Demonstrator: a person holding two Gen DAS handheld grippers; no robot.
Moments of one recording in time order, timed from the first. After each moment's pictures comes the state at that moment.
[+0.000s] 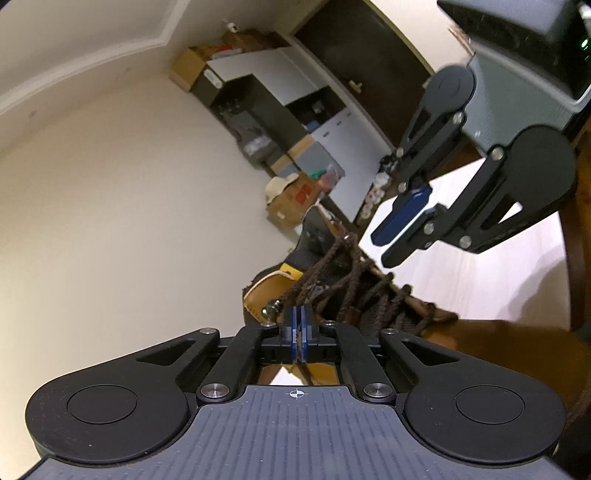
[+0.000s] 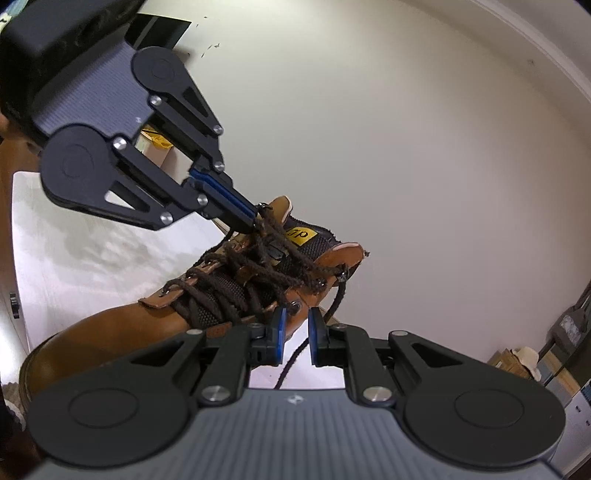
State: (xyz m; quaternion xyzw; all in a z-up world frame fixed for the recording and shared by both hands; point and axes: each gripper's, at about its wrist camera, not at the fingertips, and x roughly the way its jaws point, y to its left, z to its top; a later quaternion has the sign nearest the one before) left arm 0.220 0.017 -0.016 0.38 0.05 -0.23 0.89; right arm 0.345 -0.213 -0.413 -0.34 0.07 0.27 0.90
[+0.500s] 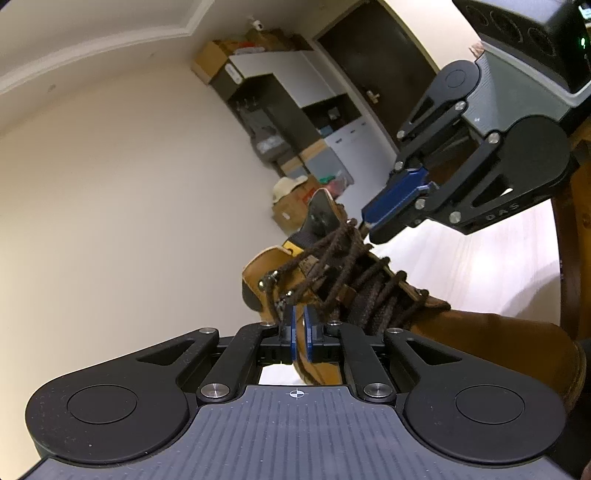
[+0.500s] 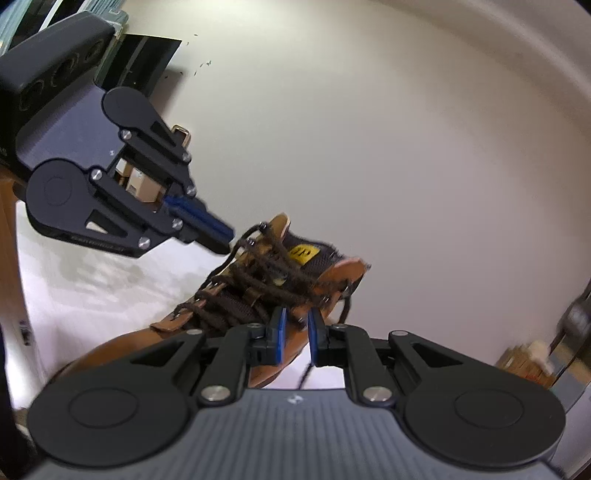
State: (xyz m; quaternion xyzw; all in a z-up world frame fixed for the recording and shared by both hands) left arm 0.218 0.036 -0.027 0.33 0.05 -0.23 0.91; right arm 0.335 -0.209 -0.408 -0.35 0.04 0.27 0.90
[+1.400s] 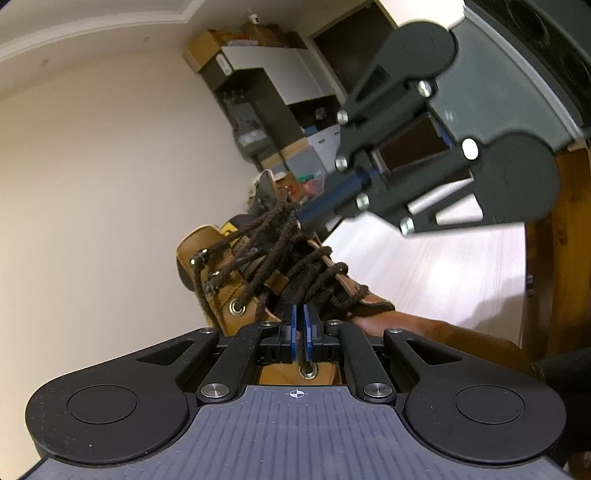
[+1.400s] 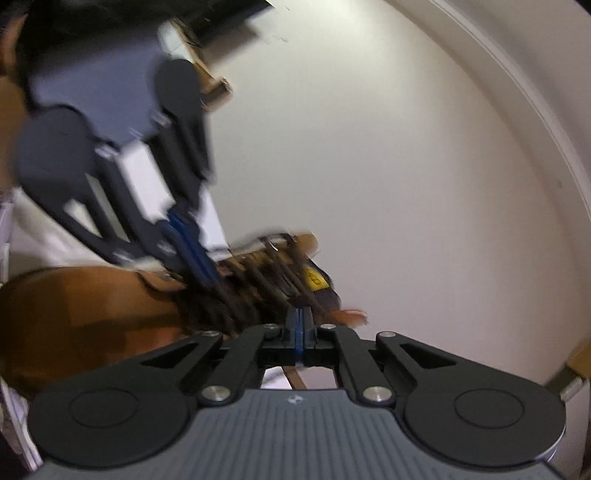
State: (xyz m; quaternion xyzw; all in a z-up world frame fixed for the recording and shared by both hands) left arm 0.216 0.017 -0.050 0.30 0.07 -0.27 0.91; right arm 0.315 -0.185 -0.433 -0.54 -0.03 0.24 0.81
